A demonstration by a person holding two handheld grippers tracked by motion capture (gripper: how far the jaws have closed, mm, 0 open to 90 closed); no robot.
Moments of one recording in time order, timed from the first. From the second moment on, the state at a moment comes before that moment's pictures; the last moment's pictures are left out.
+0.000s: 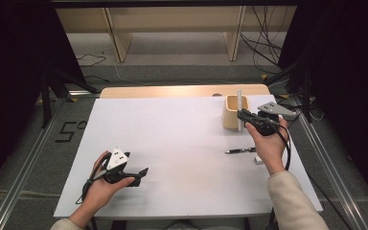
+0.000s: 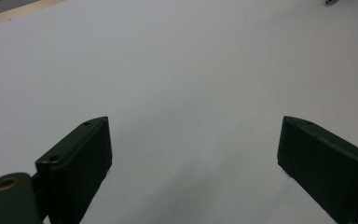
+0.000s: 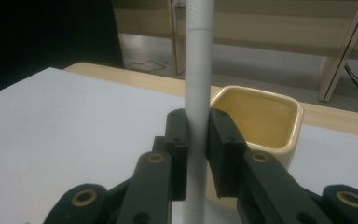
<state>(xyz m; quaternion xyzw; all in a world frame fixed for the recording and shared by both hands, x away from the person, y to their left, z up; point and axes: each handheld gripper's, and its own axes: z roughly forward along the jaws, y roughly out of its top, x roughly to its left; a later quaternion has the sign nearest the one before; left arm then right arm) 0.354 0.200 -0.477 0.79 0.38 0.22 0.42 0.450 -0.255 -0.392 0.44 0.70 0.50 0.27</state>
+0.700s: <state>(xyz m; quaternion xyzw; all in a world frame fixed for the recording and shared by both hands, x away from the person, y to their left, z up) 0.354 0.200 -0.477 0.79 0.38 0.22 0.42 0.463 -0.253 -0.381 0.44 0.68 0.51 0.28</state>
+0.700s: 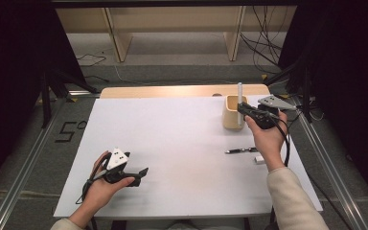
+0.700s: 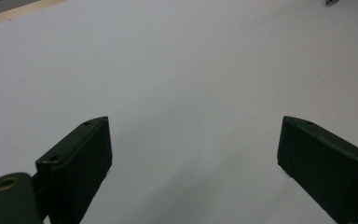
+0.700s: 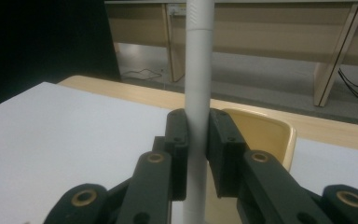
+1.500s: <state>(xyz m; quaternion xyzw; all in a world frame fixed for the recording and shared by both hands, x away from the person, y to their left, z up) 0.353 0.200 -0.477 0.79 0.38 0.22 0.42 0.482 -0.254 -0.372 0.46 0.66 0.52 0.30</state>
